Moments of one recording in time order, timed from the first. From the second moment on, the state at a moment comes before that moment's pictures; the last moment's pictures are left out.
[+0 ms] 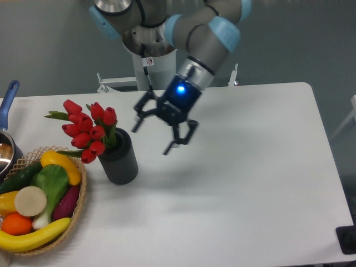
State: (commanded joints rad) arm 2.61 -1.53 -2.19 -0.58 0.53 1.02
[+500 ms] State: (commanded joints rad) arm 2.68 -1.43 -2.27 -0.58 0.54 1.04
